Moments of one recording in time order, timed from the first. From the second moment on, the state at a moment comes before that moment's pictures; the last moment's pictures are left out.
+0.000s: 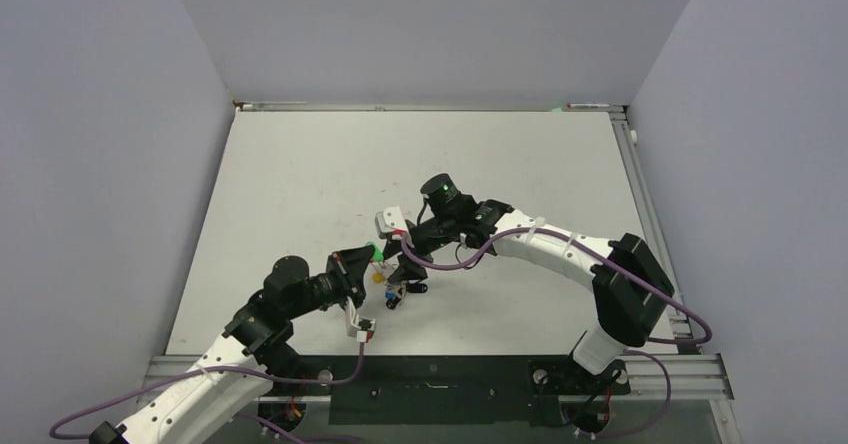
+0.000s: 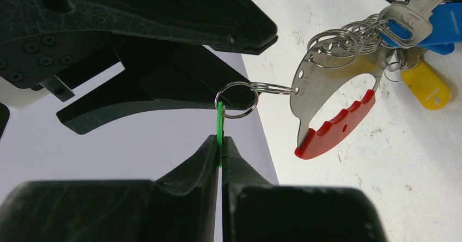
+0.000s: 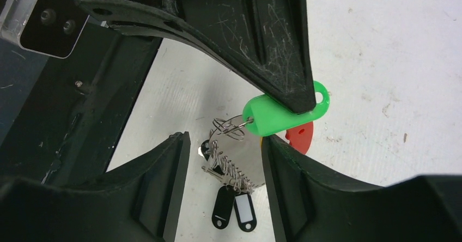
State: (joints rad) left arm -0.64 0.48 0.29 -0.11 0.37 1.71; right arm 0.86 1.61 1.16 -0.26 -0.88 -0.62
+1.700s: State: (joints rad) left arm -0.61 0.48 0.31 -0.16 0.38 1.68; right arm 0.87 1.68 1.18 -0.23 -0.96 -0.64
